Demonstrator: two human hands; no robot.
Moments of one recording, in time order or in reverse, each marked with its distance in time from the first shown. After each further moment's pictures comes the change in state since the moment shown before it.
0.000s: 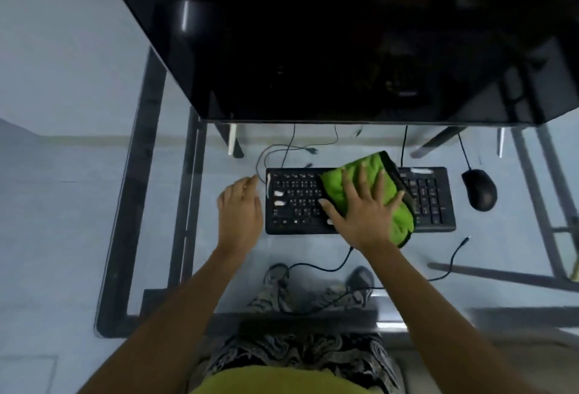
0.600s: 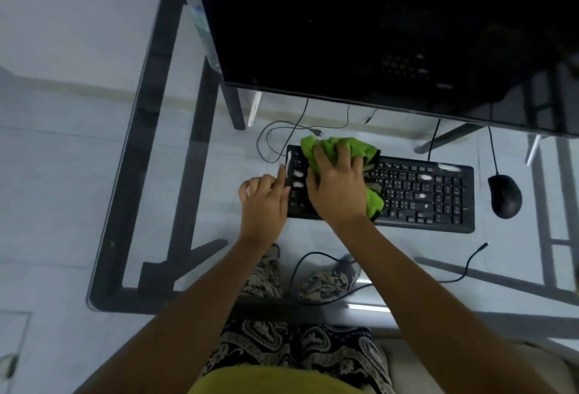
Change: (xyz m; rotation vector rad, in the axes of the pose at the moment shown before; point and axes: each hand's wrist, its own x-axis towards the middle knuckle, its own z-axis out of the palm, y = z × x) left_hand -0.021 -0.024 0.048 0.016 0.125 0.078; right_hand 0.026 -0.097 0.006 -0.029 0.228 -0.177
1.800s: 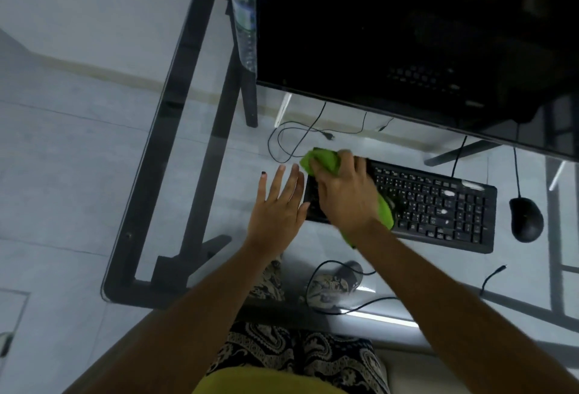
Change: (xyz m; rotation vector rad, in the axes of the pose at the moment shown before) left_hand -0.008 -0.019 -0.011 0.181 -0.293 0.162; right_hand 0.008 -0.022 0.000 -0.117 -0.037 -0.213
